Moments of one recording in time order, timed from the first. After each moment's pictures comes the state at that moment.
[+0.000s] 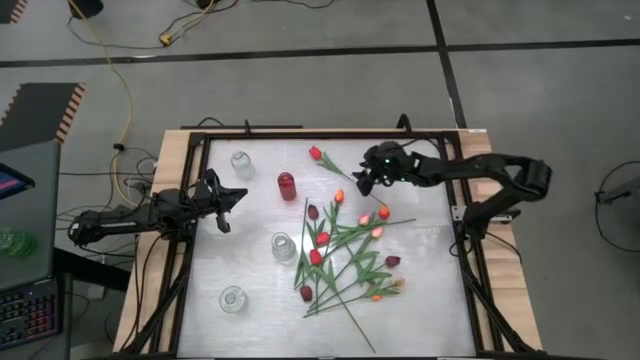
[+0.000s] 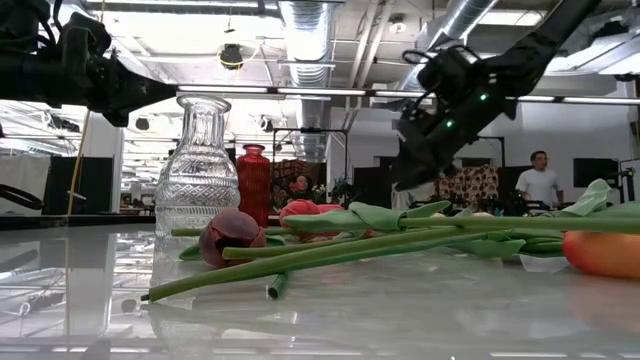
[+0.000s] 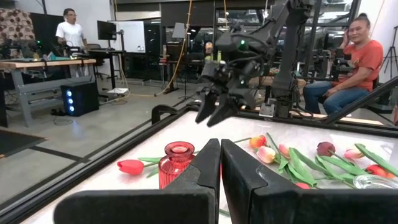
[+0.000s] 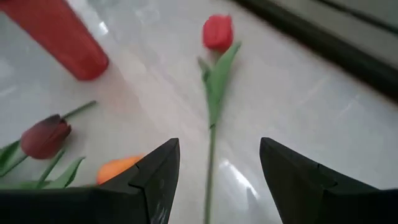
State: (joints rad) left arm 0.10 0.01 0.01 0.07 -0.25 -0.02; right arm -0.47 1.50 0.68 0.18 0.02 0.20
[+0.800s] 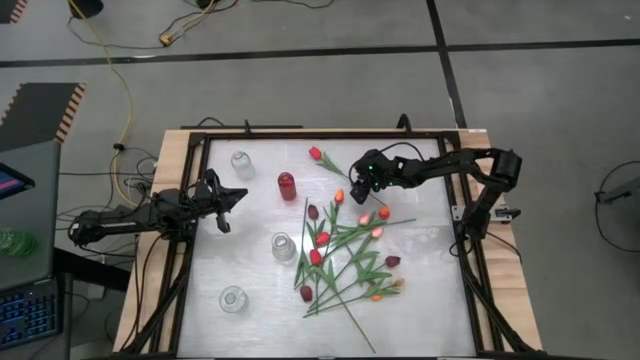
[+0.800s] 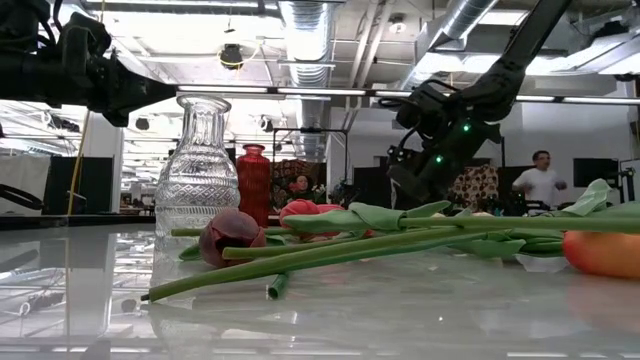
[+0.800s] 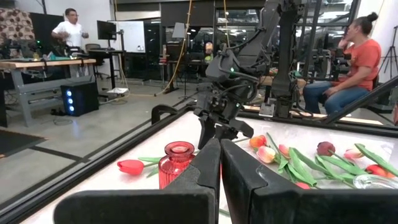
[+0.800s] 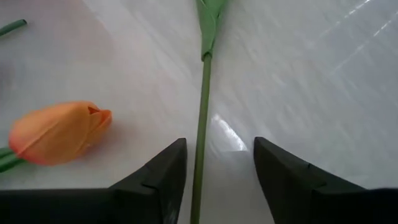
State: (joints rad) left arm 0.10 0.01 0.01 0.07 -0.25 -0.02; right arm -0.45 1.72 0.74 0.12 0.03 0.20
